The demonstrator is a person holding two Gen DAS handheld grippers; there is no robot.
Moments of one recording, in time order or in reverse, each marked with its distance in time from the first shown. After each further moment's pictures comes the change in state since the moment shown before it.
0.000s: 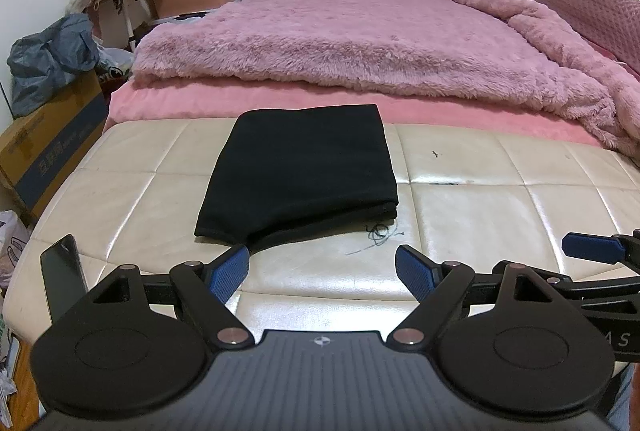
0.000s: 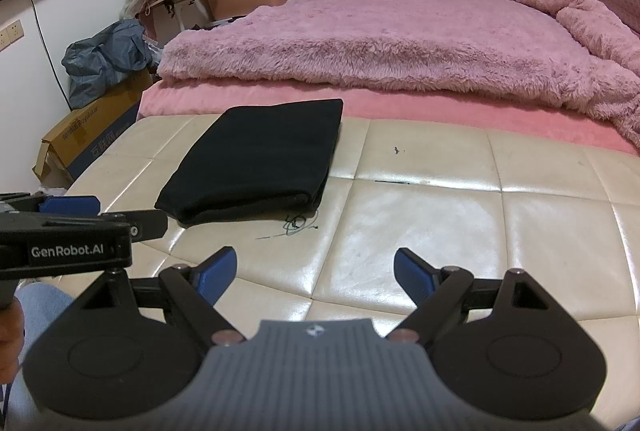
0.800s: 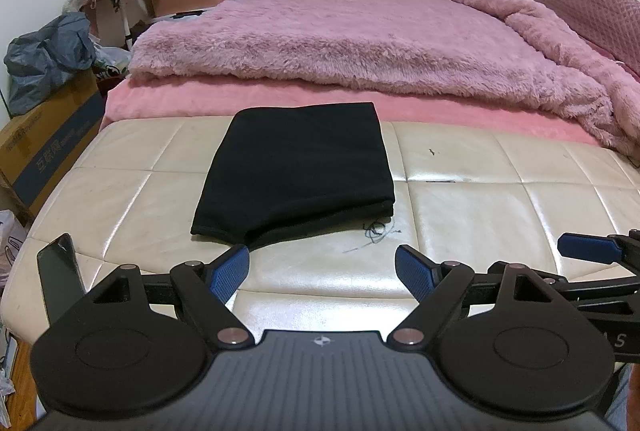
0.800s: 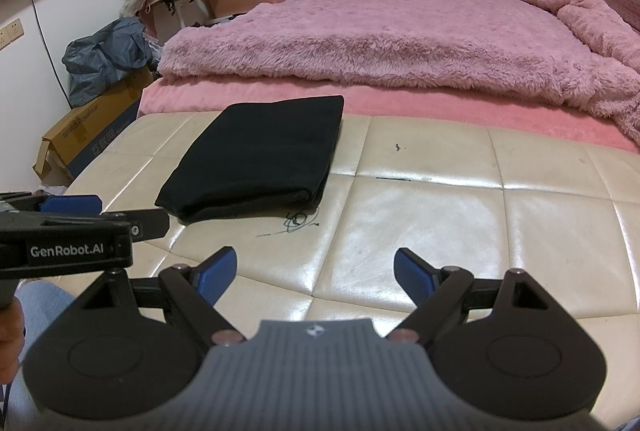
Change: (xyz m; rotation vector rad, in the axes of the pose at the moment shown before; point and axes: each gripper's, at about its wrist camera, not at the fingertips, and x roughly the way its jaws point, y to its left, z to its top) left arm 0.000 -0.002 -0.001 -0.001 0.003 -0.008; right arm 0.001 -0.001 -0.002 0.000 0.004 0.003
